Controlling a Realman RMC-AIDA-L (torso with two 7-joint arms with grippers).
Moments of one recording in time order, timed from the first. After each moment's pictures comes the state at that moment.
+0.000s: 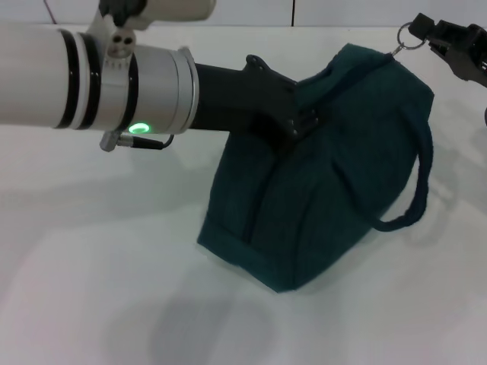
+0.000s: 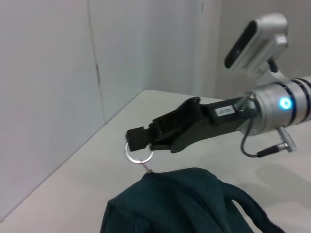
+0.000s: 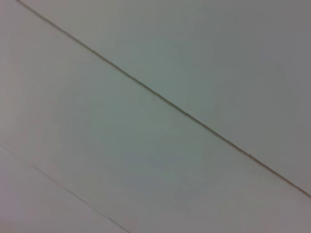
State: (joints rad) left arm -0.32 -2.09 1.55 1.70 2.06 1.22 -2.21; right arm 0.58 1.99 -1.12 -0.36 -1.00 -1.28 1.80
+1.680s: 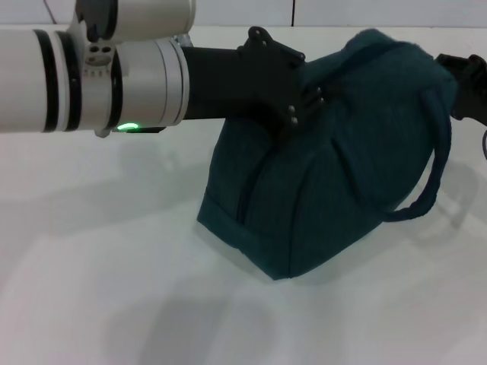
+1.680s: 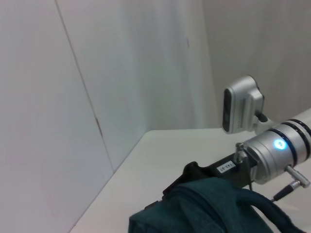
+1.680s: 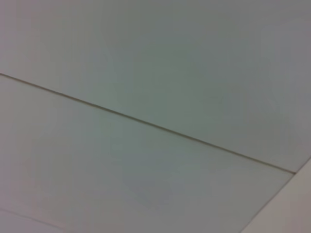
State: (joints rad) left arm -0.25 -2.09 1.56 1.75 1.95 1.15 -1.97; right arm 0.57 1.99 -1.12 -0.27 -1.01 -1.24 1.98
